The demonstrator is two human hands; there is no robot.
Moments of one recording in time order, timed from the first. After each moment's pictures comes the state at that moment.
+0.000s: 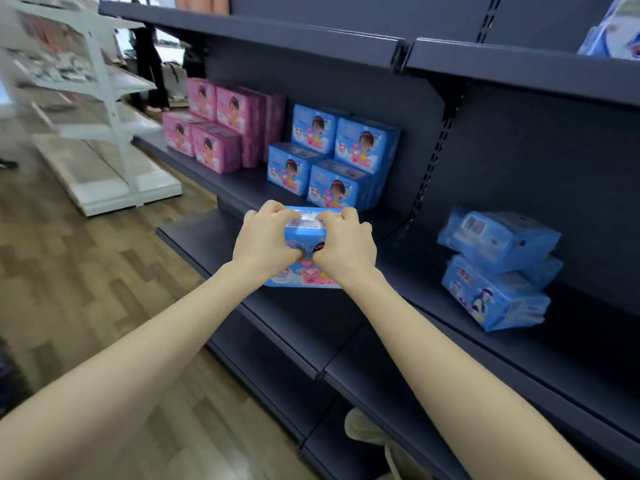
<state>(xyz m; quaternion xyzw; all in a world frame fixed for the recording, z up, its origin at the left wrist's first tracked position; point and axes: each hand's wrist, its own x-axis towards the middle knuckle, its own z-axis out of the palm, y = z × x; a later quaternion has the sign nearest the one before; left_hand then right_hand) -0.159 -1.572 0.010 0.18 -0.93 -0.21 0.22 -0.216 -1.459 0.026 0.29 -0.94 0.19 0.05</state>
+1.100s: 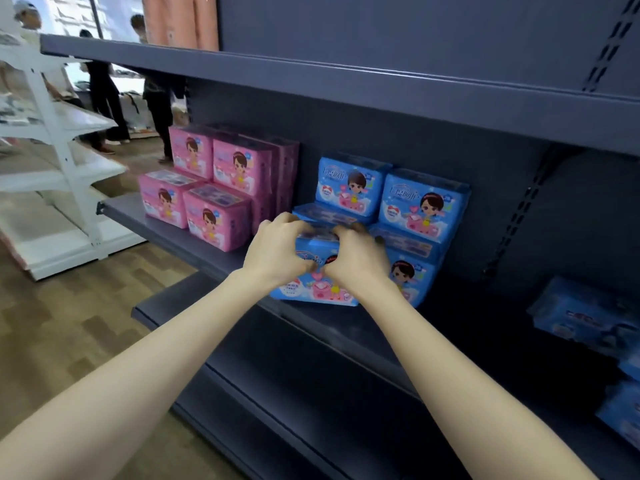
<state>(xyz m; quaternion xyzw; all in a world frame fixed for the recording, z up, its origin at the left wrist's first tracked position) -0.328 -1.787 0.034 0.07 -0.95 -0.22 0.21 -0.372 -1.663 0.044 0.22 -0.96 0.15 0.06</state>
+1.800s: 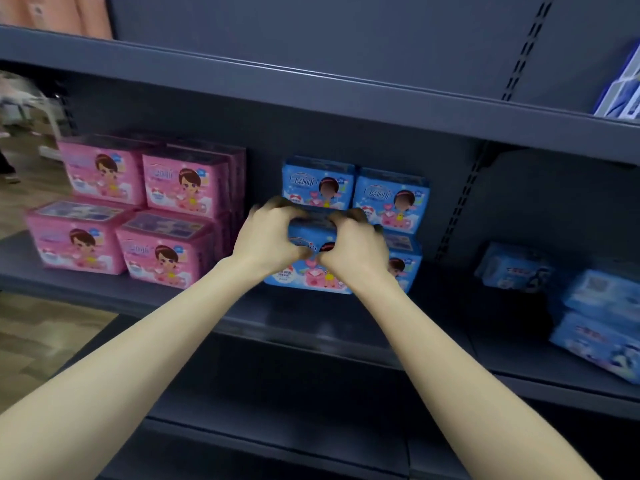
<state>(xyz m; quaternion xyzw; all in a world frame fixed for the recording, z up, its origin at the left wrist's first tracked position) -0.374 -1.859 0.063 -0.12 -0.93 -0.28 0.22 -0.369 -1.725 0.067 0.03 -0.98 0.14 0.15</state>
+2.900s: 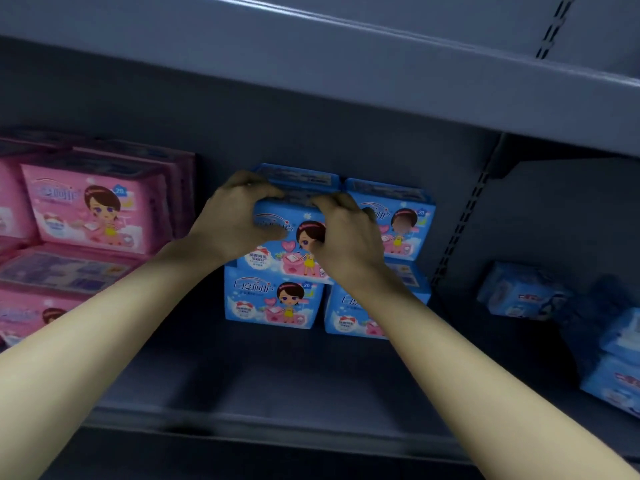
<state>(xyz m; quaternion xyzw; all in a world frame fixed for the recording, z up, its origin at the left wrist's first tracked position) -0.504 -1.870 0.069 -0.20 -0.90 -0.30 0.24 -0.468 -1.716 0.073 0.06 -0.97 0.11 0.21</state>
